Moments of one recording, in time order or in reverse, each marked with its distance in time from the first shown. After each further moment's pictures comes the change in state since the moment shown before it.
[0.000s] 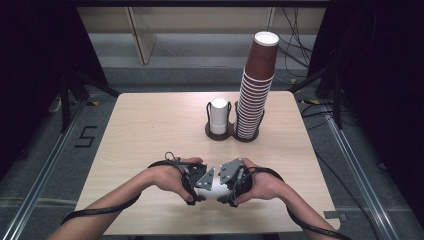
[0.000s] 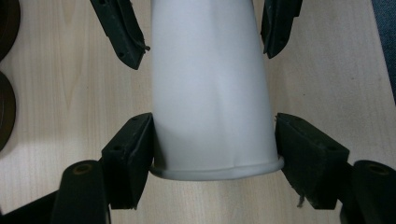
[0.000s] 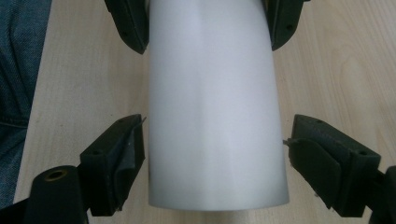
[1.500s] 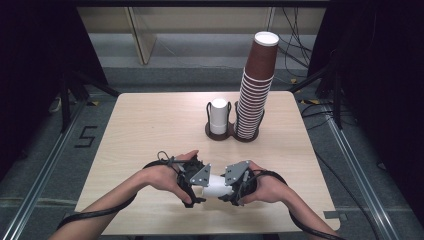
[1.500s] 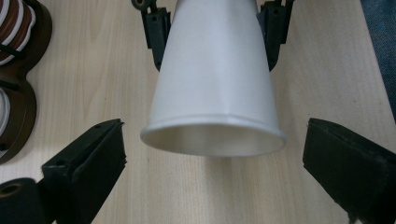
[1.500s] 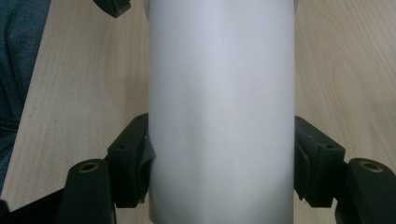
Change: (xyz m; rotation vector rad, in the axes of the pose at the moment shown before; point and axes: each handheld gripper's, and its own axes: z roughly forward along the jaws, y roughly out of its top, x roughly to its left) left arm 0.002 -0.011 -0.006 -0.120 0.044 -0.055; right arm 0.000 -0.017 -0.001 -0.086 -0.038 -0.030
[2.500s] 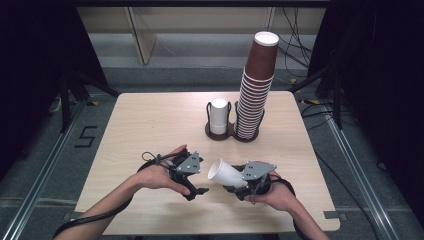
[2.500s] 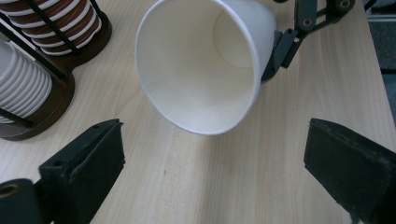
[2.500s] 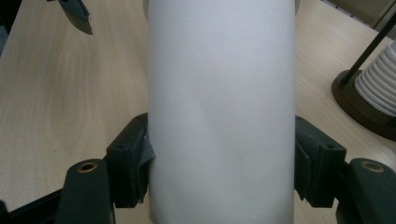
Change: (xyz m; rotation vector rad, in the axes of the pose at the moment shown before) left arm 0.011 -0.022 -0.004 -0.243 0.075 -0.256; right arm 0.003 -0.041 -0.008 -0.316 -0.210 0.200
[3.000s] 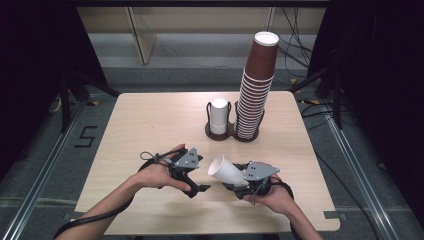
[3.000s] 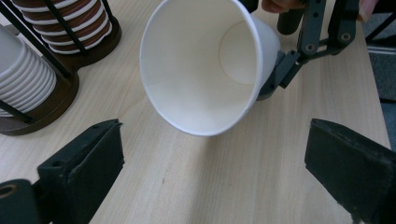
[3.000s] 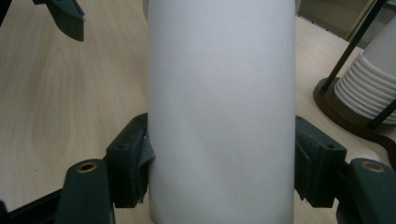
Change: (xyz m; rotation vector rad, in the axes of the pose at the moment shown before) left arm 0.006 -0.001 0.001 -0.059 -0.006 -0.092; right arm 0.002 -0.006 0.002 -0.073 -0.059 0.011
